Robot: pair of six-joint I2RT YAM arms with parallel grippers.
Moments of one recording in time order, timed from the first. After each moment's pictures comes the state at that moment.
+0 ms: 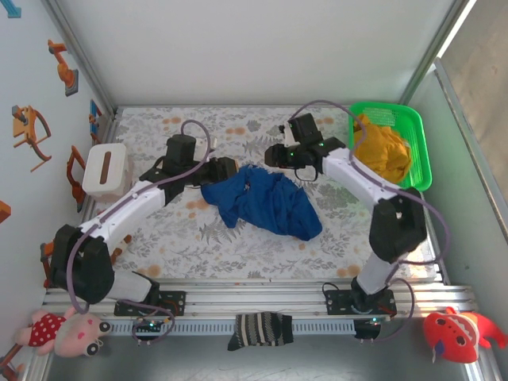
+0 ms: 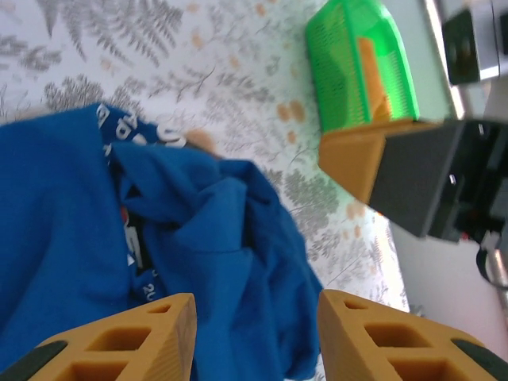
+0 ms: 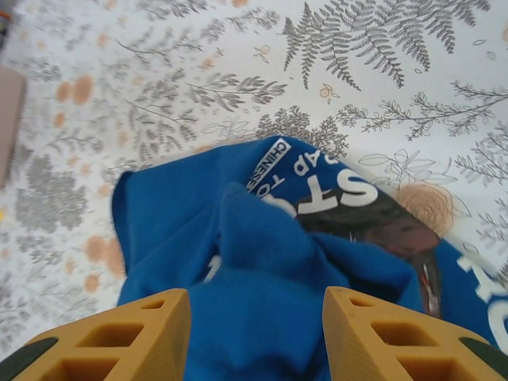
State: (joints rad) left arm -0.50 1.41 1.00 -0.24 0.47 -0.65; right arm 0.49 1.76 1.43 -0.55 -0.28 0.41
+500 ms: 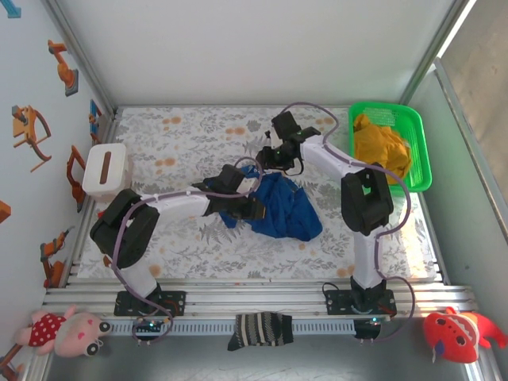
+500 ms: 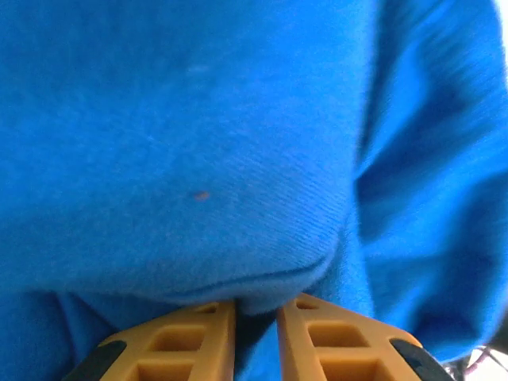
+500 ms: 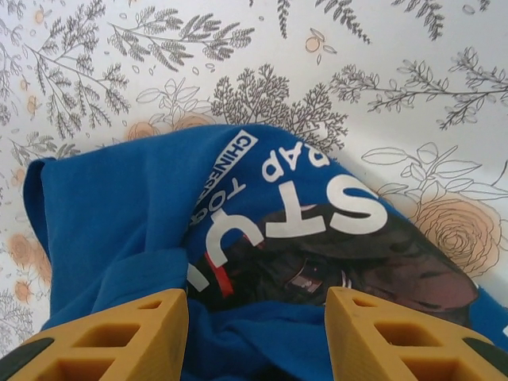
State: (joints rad) left arm -0.77 1.73 0.93 -0.19 0.47 -0.58; right arm 0.50 2.05 1.67 -0.71 -0.31 0.36
